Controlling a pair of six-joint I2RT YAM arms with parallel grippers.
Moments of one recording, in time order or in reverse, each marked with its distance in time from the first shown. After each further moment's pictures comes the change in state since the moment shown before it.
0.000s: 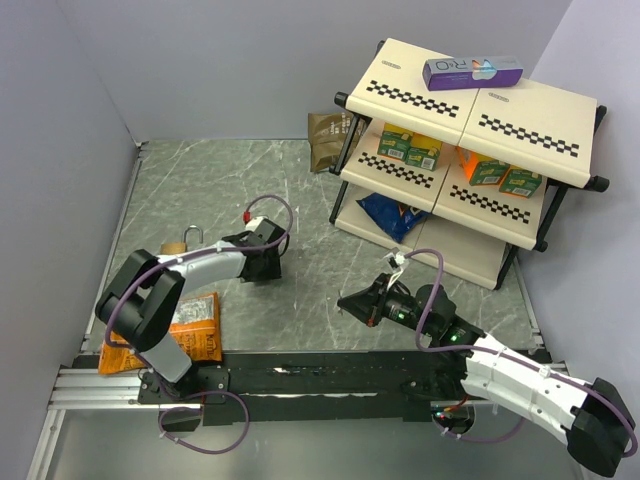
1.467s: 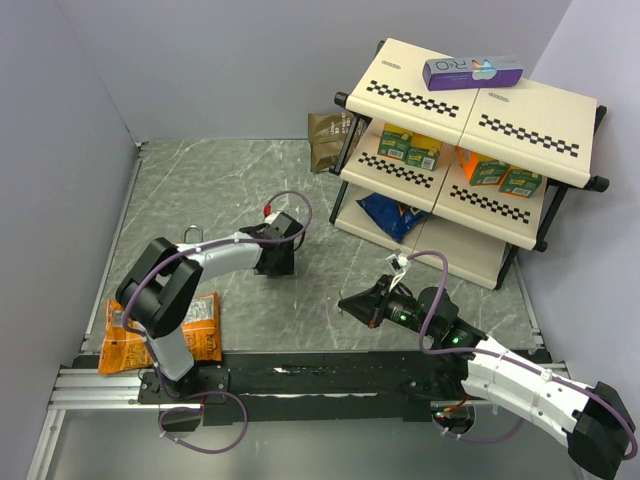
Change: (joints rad) left arm -0.052 0.132 0.146 -0.034 0.016 0.077; right arm 0.000 -0.032 -0.019 0.007 -0.006 0.019
